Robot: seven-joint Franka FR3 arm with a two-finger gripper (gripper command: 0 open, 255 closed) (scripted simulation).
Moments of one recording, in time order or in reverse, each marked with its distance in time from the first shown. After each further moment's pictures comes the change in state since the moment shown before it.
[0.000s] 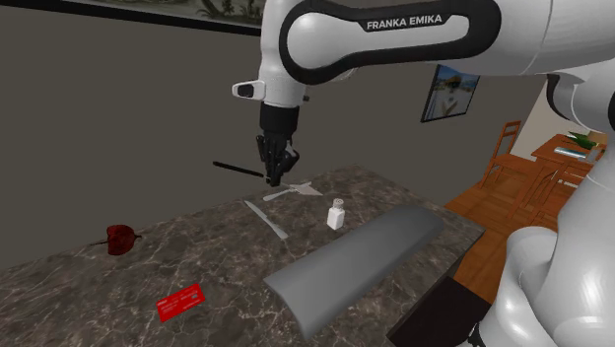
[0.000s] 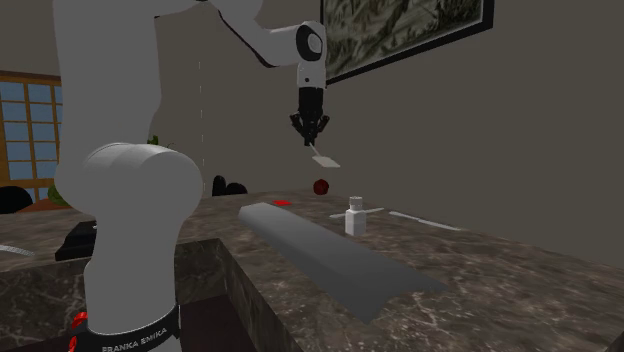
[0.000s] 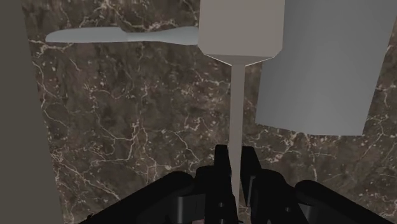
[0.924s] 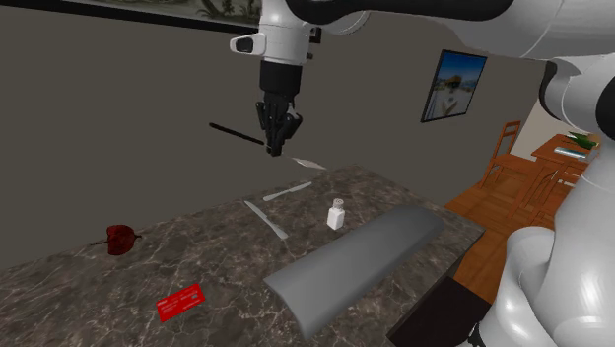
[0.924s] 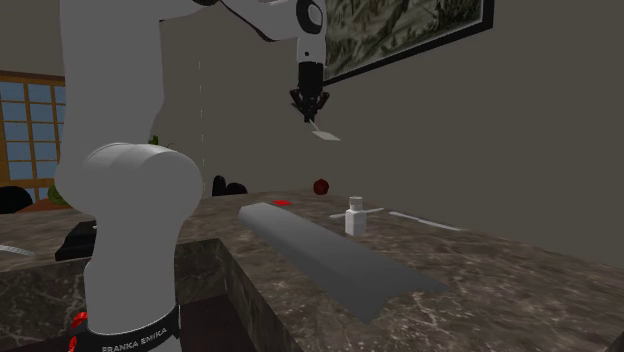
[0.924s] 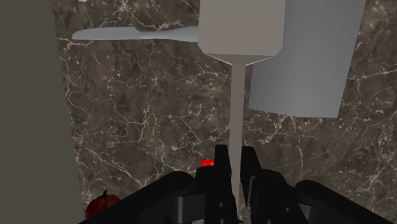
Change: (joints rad) arm 0.000 0.031 0.000 0.225 -0.002 -0.194 0.010
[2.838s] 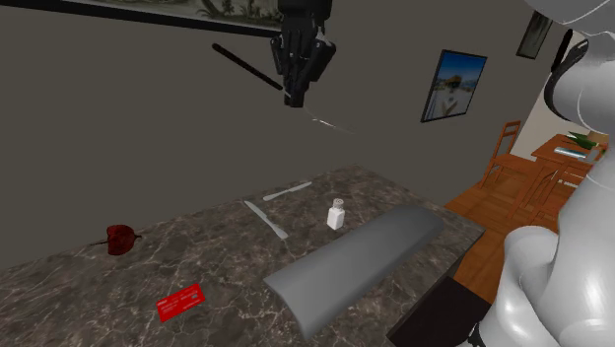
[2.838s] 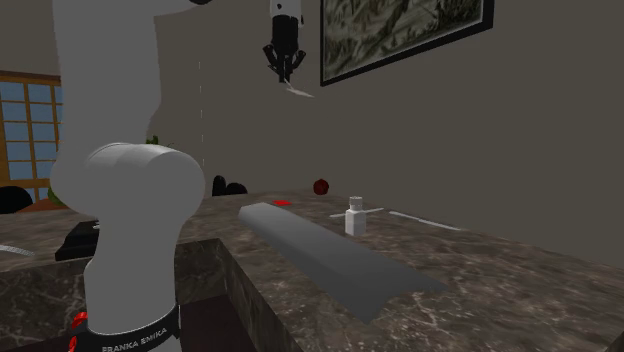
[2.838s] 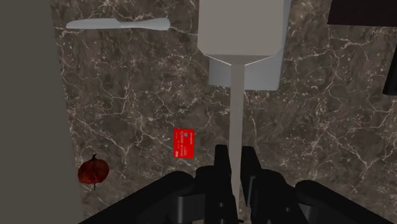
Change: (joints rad) arm 0.057 -0.032 0.045 0.285 0.002 -0.310 0.119
